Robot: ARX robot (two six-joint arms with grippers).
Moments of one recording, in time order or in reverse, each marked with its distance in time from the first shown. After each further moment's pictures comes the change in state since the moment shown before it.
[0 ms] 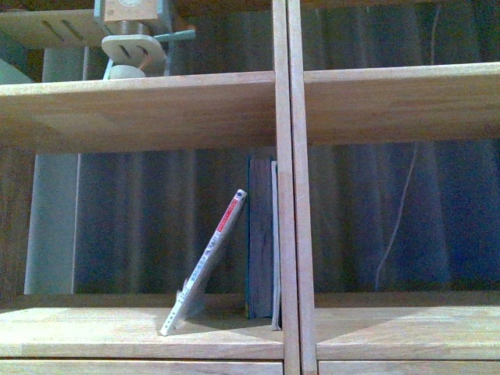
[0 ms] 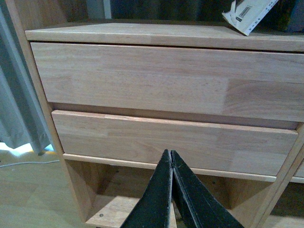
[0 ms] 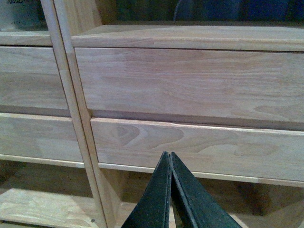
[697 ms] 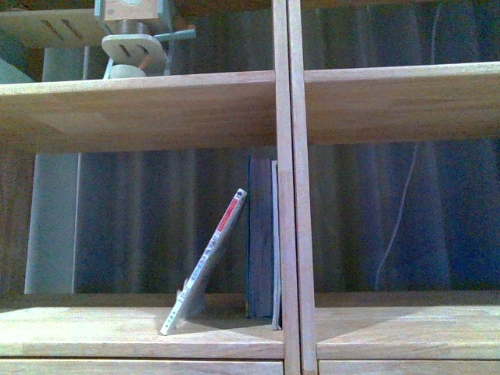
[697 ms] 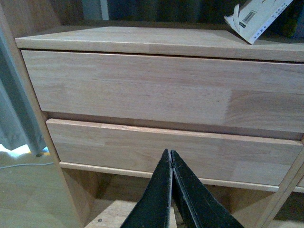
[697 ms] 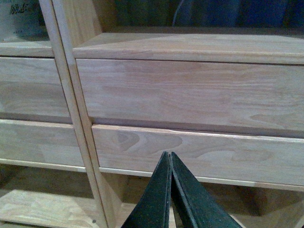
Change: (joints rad) left arm 0.000 0.327 0.100 0.213 0.000 0.000; right arm 0.000 0.091 0.097 -0.018 0.000 0.001
